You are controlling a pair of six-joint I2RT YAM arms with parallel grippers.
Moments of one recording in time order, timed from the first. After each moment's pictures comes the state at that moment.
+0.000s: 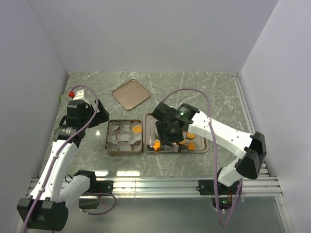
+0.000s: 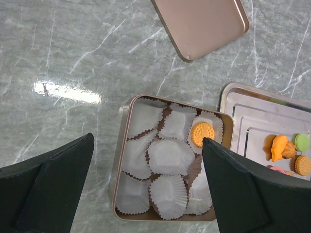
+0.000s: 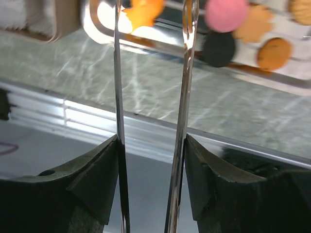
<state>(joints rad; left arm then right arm) -0.10 0.90 0.85 -0.56 -0.02 -0.44 0.95 1.52 1.45 -1.23 0.10 0.71</state>
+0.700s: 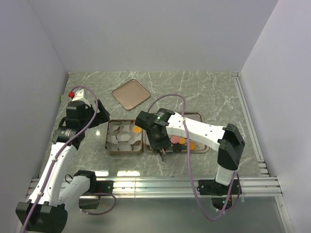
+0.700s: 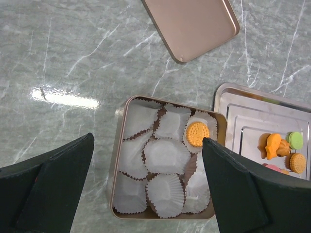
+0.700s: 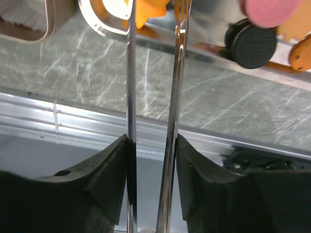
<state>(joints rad) -0.11 0.87 0.85 -0.56 -0.03 -0.44 1.06 1.76 1.54 -1.25 0.11 0.76</state>
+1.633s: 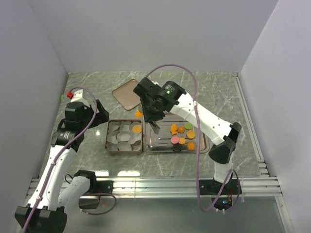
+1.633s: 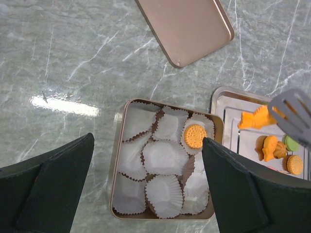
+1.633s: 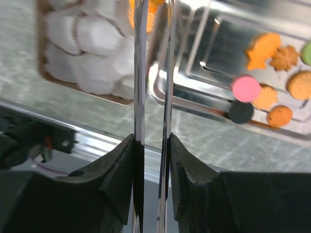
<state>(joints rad) -0.12 0.83 0.85 -0.56 -0.04 -0.44 0.97 1.87 2.11 -1.37 0.19 0.69</state>
